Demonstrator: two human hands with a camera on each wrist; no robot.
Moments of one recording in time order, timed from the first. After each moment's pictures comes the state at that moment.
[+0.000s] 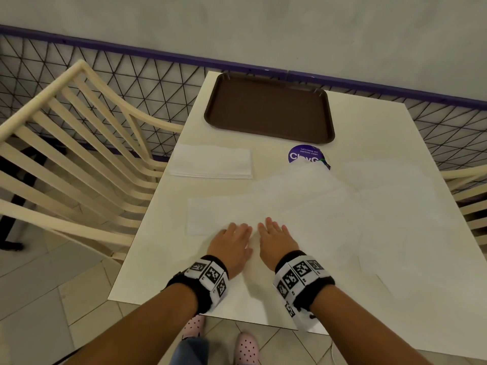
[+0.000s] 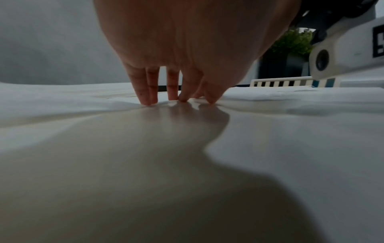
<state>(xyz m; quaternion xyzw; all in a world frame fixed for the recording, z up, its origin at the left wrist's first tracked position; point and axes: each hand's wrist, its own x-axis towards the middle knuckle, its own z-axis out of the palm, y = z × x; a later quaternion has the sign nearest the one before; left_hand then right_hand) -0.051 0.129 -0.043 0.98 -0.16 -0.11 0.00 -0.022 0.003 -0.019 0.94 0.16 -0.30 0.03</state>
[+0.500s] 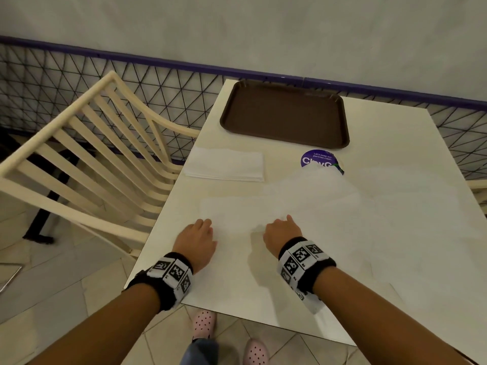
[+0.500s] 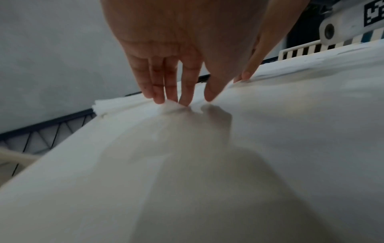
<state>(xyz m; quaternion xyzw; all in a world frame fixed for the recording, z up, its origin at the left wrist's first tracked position) -0.066 0.197 -0.025 0.99 -0.07 -0.13 -0.07 -0.001 0.014 -0.003 0.93 0.24 -0.26 0.13</state>
